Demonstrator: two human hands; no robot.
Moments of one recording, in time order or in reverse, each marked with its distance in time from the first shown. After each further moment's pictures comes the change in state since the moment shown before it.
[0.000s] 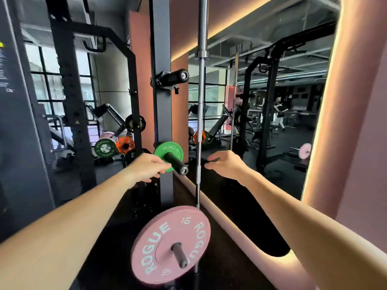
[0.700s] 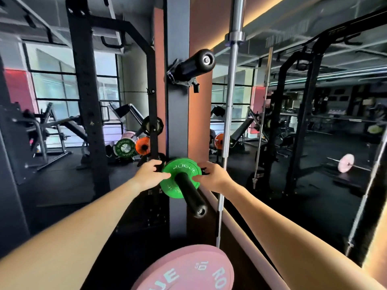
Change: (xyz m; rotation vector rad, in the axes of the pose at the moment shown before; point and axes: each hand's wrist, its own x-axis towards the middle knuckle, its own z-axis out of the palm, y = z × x) left_hand 0.210 -0.054 -0.008 -0.063 0.170 -0.112; right_hand 0.236 0.020 0.129 0.032 -0.148 -0.084
